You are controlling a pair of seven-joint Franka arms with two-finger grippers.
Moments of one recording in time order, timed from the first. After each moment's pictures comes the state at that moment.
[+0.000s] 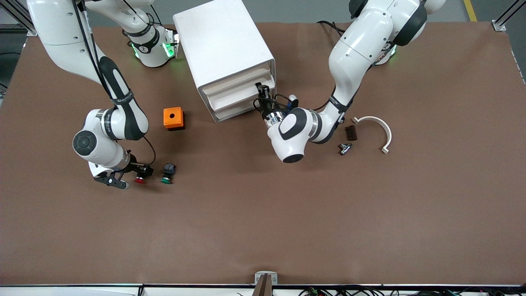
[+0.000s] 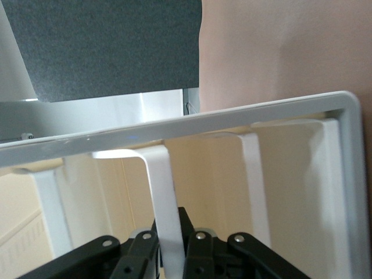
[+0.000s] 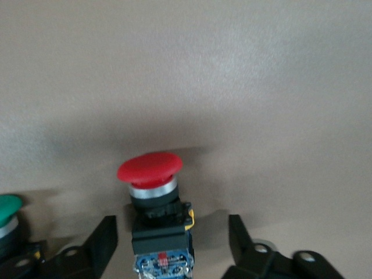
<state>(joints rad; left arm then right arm) -0.57 0.91 -0.15 -1.39 -0.95 1.40 -2.23 0.15 0.52 -0.12 -2.06 0.09 2.52 0.26</state>
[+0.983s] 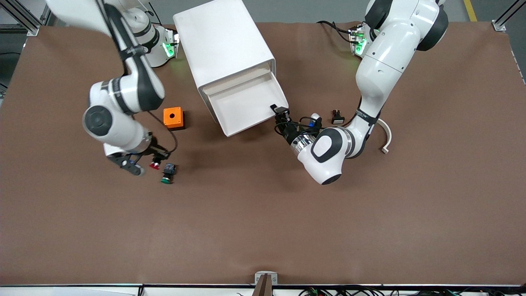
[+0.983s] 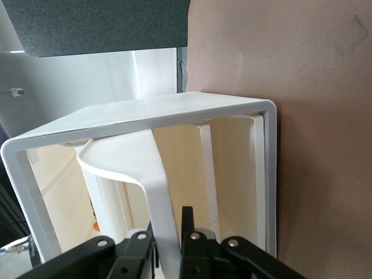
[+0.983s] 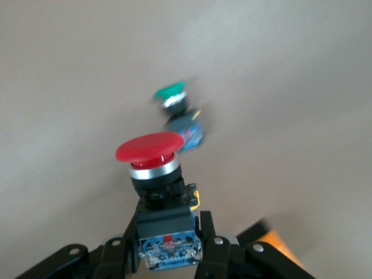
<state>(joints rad) -0.41 0.91 -0.15 -1.38 -0.95 1.41 -2.22 0.42 0.26 -0.09 -1.95 0.10 2.12 0.84</state>
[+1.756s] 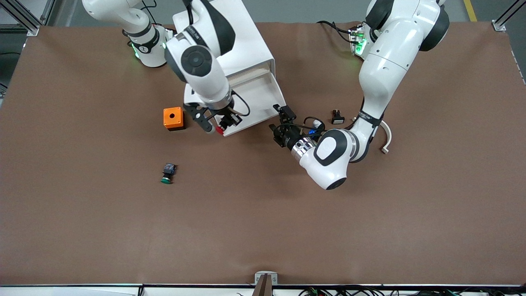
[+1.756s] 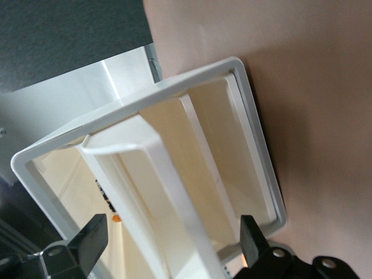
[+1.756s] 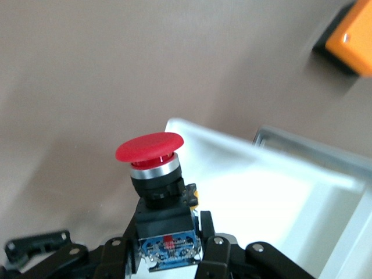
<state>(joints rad) -0.40 0.91 -0.15 -1.27 -0.95 1.42 -1.98 0.82 0.26 -0.09 -1.83 0.16 2.07 1.52</state>
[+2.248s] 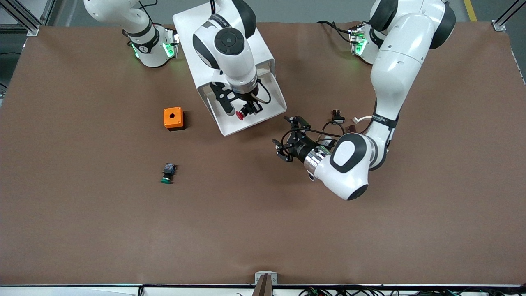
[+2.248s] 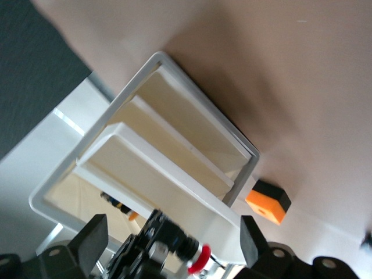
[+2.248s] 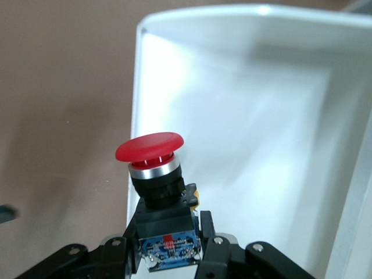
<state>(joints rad) -0.38 0.88 -0.06 -1.19 -0.93 1.42 -1.55 0.93 0.28 -0.09 -1.85 0.16 2.16 1.85</state>
